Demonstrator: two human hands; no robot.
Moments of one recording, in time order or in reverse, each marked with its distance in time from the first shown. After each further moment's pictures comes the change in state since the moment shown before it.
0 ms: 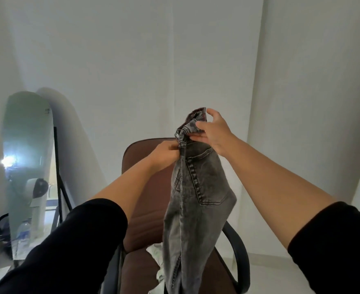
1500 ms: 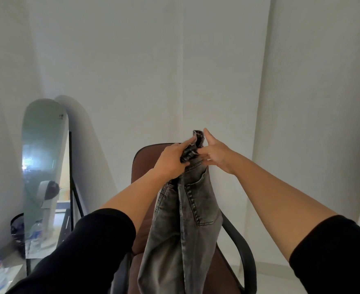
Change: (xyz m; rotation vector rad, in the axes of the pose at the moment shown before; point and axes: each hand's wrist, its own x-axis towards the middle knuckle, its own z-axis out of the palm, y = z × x) left_hand -0.021 0.000 -0.001 0.436 0.193 0.162; right_hand -0.041 0.012 0.004 -0.424 -0.268 0.094
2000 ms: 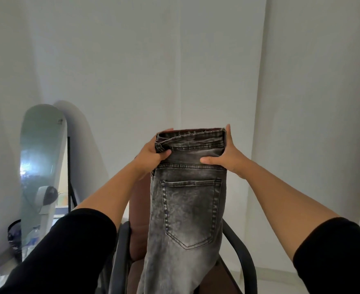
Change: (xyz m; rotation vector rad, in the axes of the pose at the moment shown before) left_hand -0.004 -0.021 -0.039 -0.767 -0.004 -0.072; right_hand -0.001 0.026 -0.039 -0.117 0.103 -0.158
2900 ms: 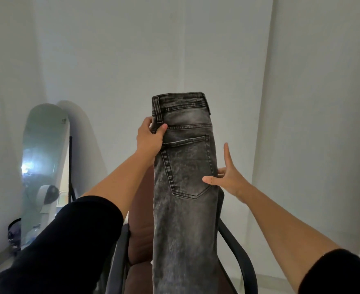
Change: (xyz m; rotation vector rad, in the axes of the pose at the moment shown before) left_hand 0.043 0.023 0.008 0.013 0.578 -0.016; right_hand -0.014 0.035 0.014 0.061 -0.049 0.052
